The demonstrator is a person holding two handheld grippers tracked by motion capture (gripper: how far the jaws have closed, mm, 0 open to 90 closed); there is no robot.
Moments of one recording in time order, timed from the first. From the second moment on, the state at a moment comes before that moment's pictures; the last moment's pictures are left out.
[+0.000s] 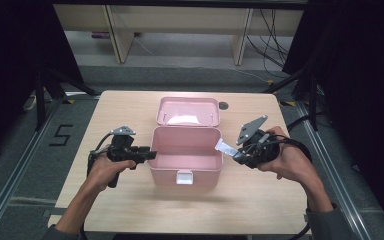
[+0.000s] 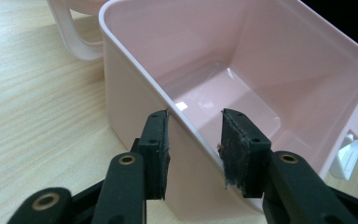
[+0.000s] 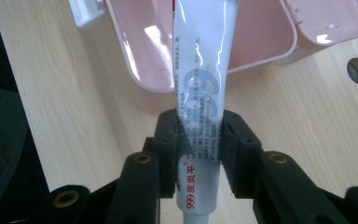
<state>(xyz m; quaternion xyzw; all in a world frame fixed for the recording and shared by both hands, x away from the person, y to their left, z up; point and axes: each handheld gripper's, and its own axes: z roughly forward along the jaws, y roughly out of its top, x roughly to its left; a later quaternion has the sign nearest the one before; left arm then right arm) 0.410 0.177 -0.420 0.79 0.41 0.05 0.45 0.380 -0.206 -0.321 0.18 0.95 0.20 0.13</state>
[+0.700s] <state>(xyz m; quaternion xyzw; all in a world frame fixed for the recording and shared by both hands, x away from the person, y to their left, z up) 0.410 0.177 -0.420 0.79 0.41 0.05 0.45 0.394 -0.170 -0.308 0.14 0.96 0.22 0.12</state>
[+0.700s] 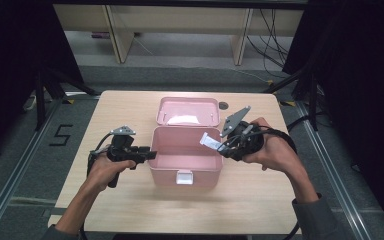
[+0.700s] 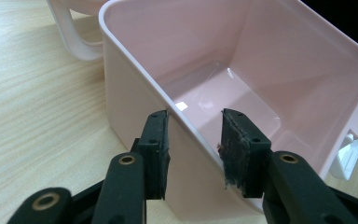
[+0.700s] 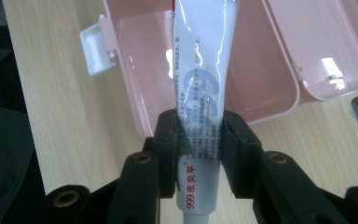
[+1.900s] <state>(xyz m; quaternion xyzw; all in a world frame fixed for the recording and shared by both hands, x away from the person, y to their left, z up) 0.410 0.176 -0.420 0.79 0.41 0.05 0.45 0.414 -0.103 -0.334 0.12 0.98 0.17 0.06</state>
